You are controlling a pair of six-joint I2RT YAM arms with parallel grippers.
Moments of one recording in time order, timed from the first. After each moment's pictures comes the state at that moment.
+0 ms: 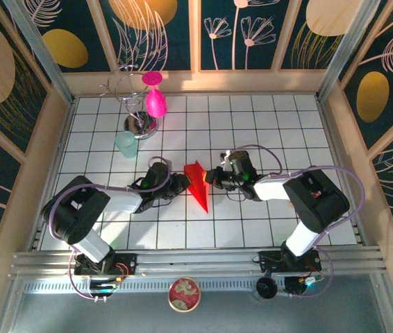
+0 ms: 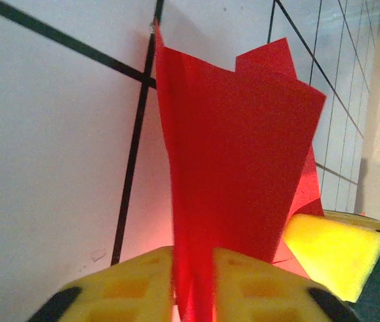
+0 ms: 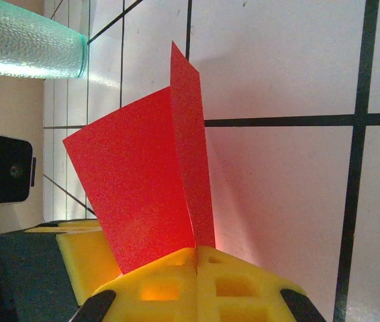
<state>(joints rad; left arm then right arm) -0.68 1.63 0.53 0.45 0.21 -1.19 0.60 1.66 0.61 0.41 -0.46 0.89</state>
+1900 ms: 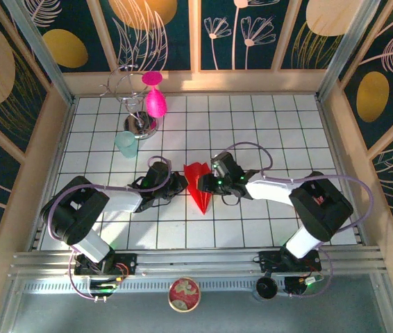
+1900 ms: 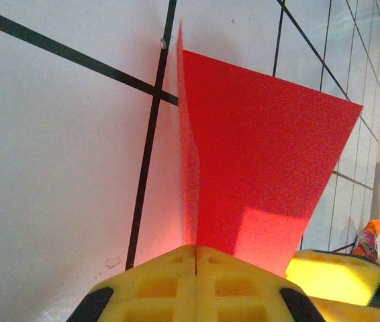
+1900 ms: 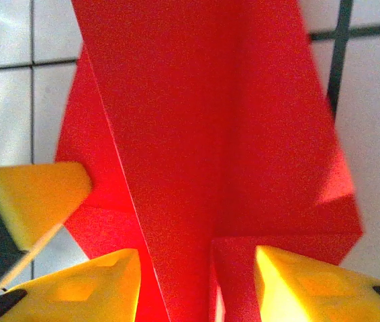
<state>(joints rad) -0.68 1.62 0.54 0.41 0.18 -1.16 0.77 1.61 0.77 -0.07 -0.19 0.77</state>
